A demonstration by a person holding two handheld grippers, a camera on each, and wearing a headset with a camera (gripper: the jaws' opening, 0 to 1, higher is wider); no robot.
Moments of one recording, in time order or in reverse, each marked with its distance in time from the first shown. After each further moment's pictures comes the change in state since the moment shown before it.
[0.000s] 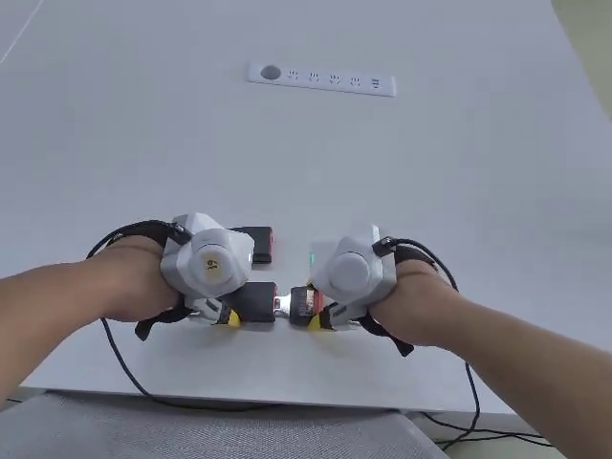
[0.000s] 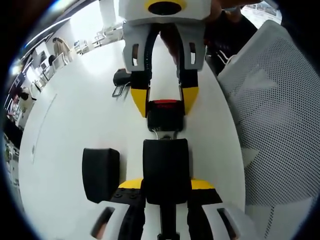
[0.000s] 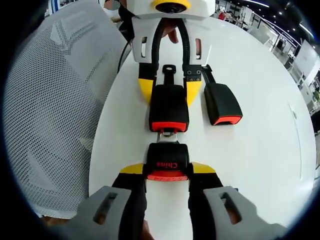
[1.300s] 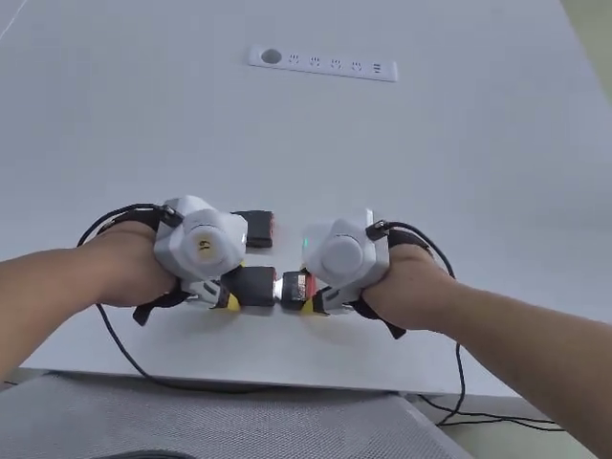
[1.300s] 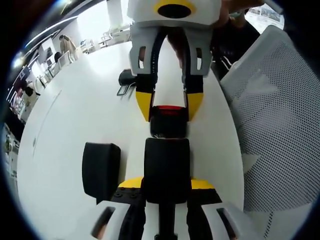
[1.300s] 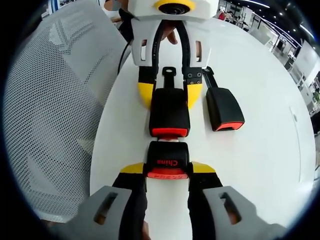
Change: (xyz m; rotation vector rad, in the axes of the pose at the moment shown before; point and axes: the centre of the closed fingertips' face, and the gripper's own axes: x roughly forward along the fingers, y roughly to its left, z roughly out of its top) left arm -0.001 0.001 -0.003 -0.055 -0.045 0.021; right arm 0.003 0.002 0.008 -0.001 0.003 -0.005
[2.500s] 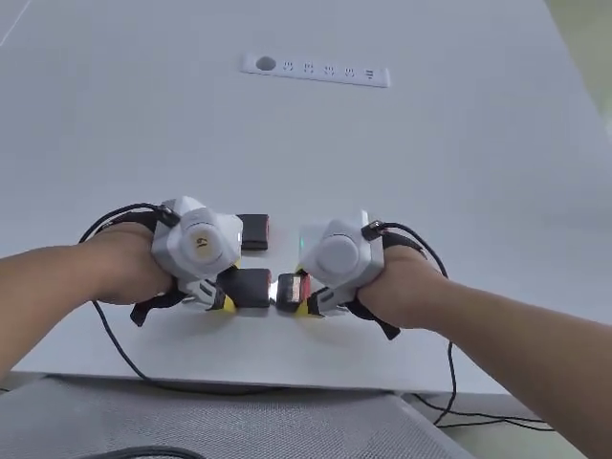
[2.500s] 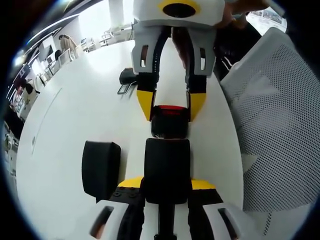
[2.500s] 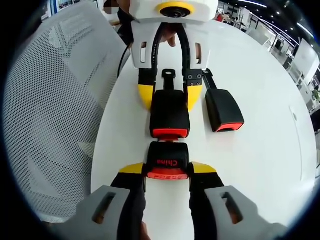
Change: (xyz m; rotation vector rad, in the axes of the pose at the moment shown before) left arm -0.003 -0.003 0.003 -0.003 0.010 -0.009; right arm 0.001 0.000 0.002 0.013 -0.027 0.006
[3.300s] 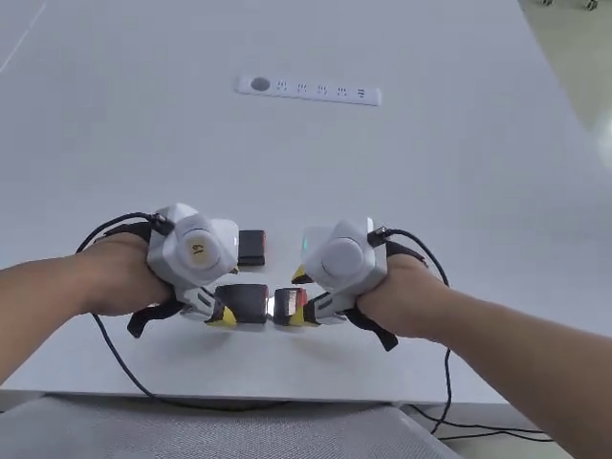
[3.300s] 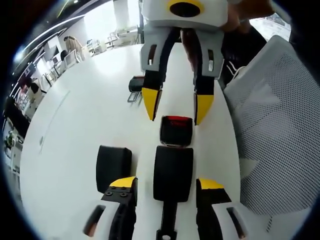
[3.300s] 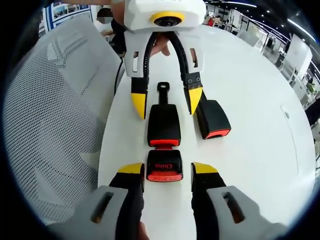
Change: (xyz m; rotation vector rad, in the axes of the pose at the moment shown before) left arm -0.018 0.009 0.006 -0.021 -0.020 0.046; right arm -0.025 -0.006 0.019 0.048 -0.066 -0.062
